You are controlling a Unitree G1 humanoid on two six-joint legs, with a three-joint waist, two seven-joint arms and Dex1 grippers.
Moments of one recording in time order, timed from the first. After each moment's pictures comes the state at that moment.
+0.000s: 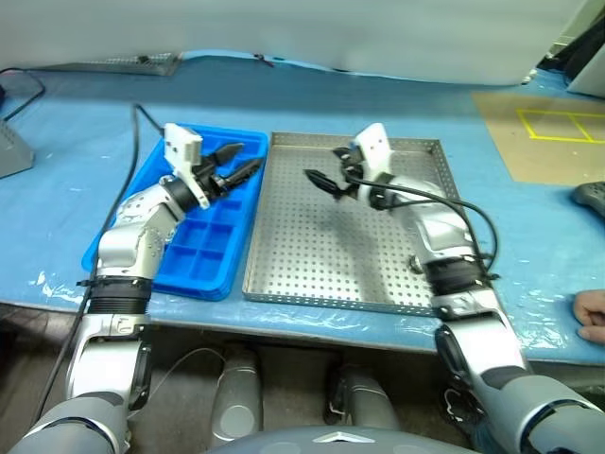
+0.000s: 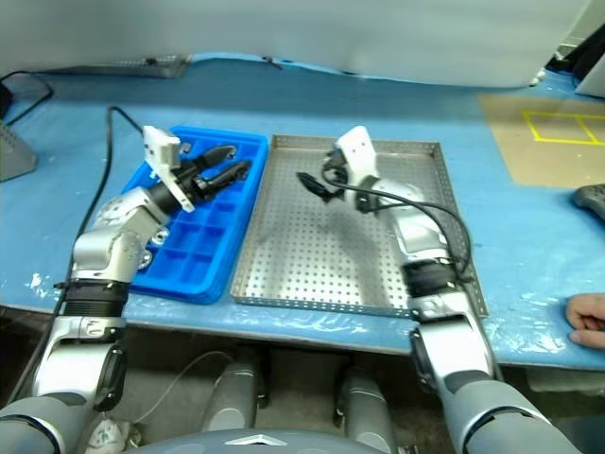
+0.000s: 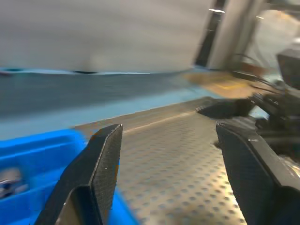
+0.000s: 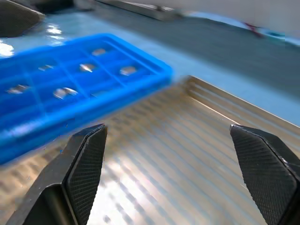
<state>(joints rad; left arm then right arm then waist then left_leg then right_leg) -0.64 0.40 0.05 0.23 -0.52 0.32 -0.87 -0.67 -0.34 0.00 0.15 0.17 0.51 0.60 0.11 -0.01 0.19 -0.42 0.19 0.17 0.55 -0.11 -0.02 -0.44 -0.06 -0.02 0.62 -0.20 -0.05</state>
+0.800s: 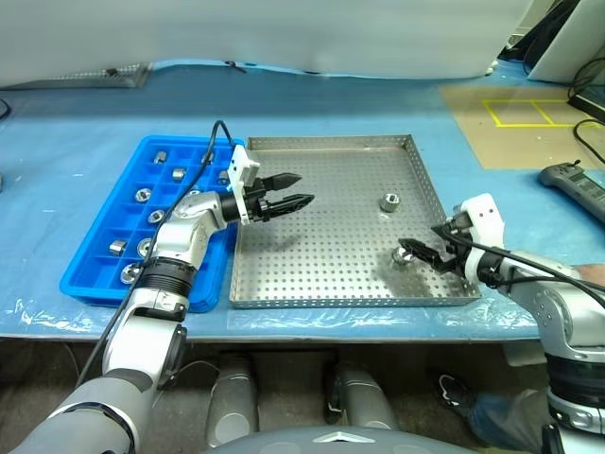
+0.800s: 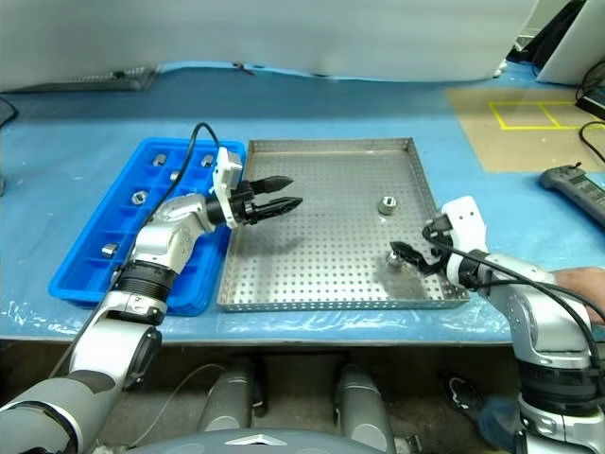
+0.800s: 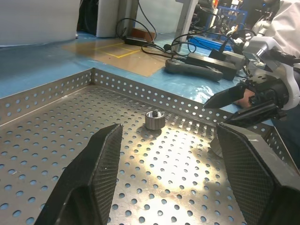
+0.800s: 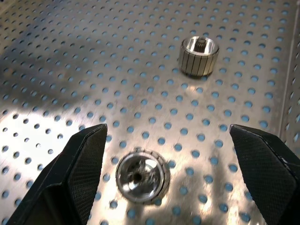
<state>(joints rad) -0.75 0.28 -0.03 0.52 -0.41 0.20 -1.14 -0.15 -0.64 -0.25 -0.37 0.40 1.00 0.61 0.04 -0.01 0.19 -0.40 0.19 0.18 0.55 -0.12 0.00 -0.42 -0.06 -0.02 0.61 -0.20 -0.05</state>
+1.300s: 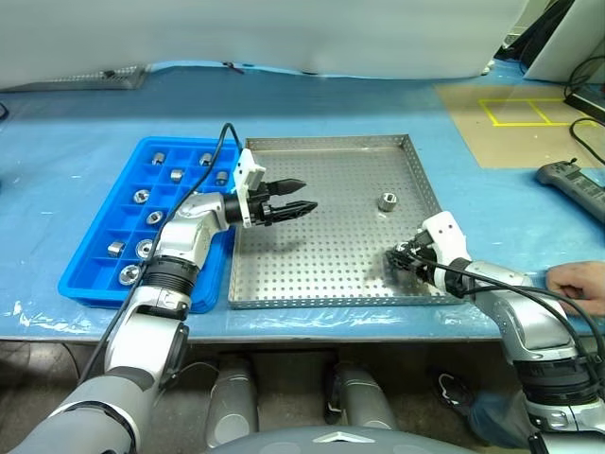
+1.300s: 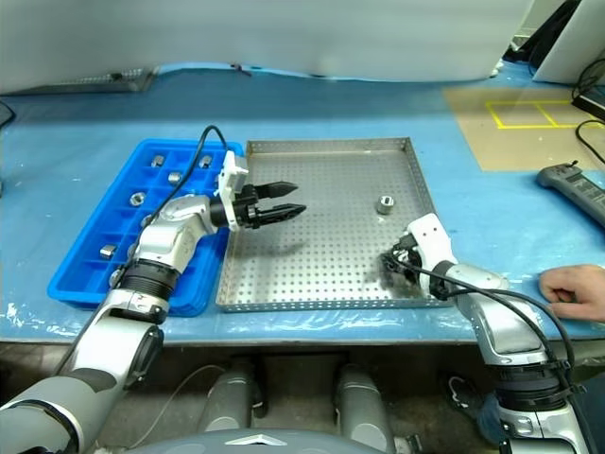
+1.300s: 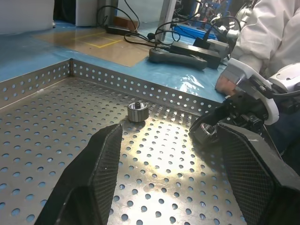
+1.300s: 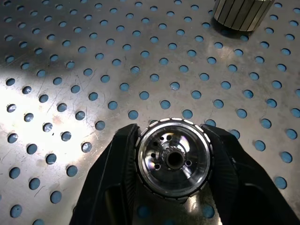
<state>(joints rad) -0.76 0.27 -0.04 0.54 -0.37 0.20 -1.17 -0.17 -0.60 -0.05 -0.24 0.27 0.82 0.52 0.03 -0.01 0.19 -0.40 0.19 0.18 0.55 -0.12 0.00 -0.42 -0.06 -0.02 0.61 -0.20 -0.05</state>
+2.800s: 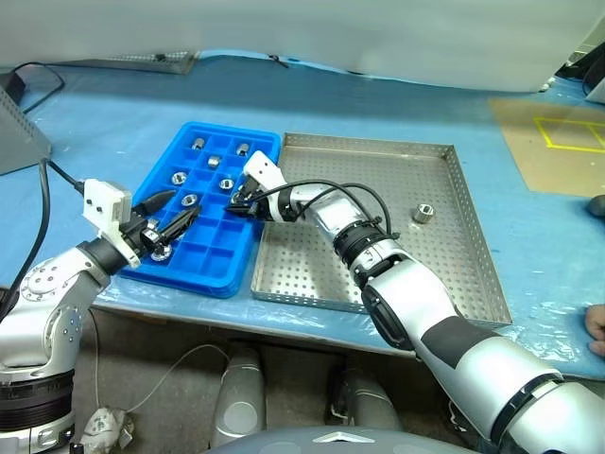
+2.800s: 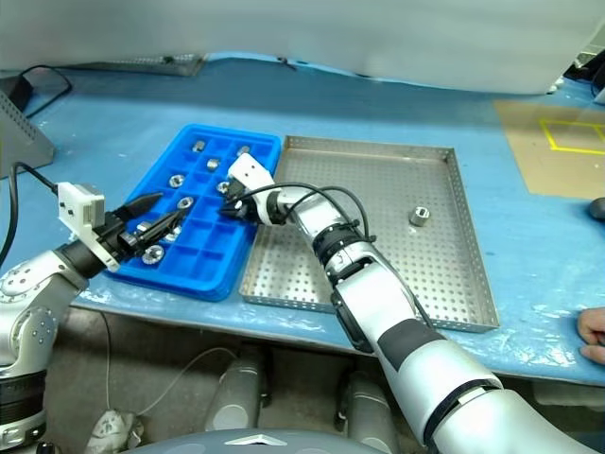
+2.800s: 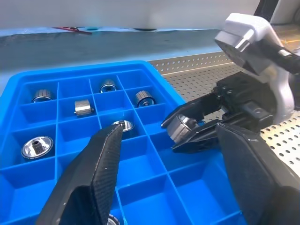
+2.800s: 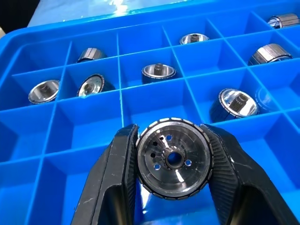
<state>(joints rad) -0.09 0.59 0.37 -0.30 -0.57 0.48 -0.70 -1.18 0.09 0.21 1.15 0.02 0.09 0.75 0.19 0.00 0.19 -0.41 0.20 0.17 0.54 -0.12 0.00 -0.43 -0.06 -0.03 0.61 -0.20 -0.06</state>
